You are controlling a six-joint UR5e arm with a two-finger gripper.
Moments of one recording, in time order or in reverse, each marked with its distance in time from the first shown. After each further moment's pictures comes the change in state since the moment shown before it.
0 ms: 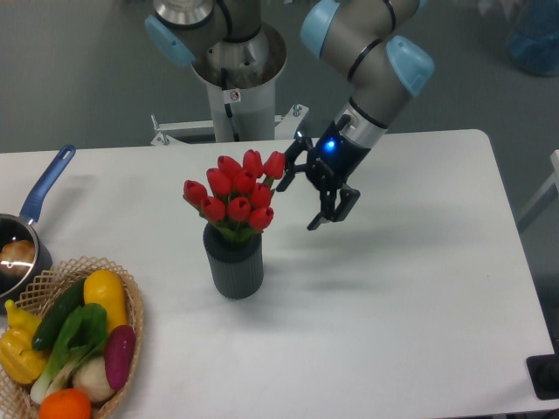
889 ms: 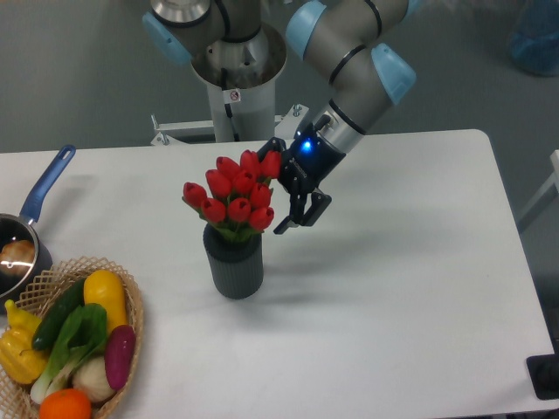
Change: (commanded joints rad) arm -0.022 0.026 -0.015 -0.002 -0.095 -0.002
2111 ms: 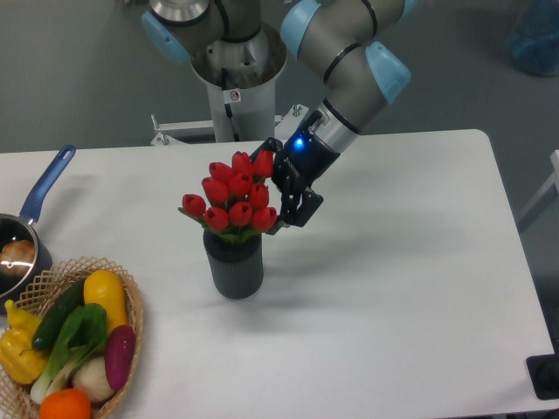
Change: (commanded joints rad) arm -0.014 -0.011 0.006 0.009 -0.074 0.107
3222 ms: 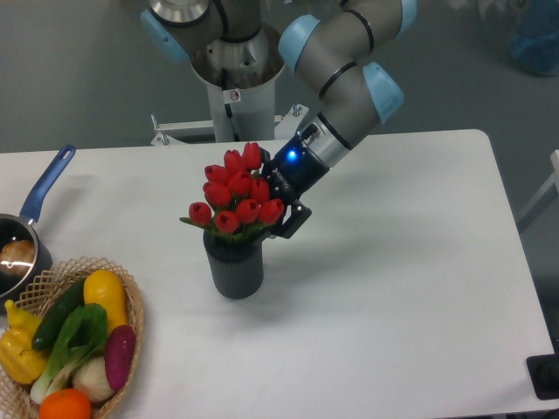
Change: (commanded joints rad) arm -0.020 -0.048 0.000 -0.005 -0.089 -0.066
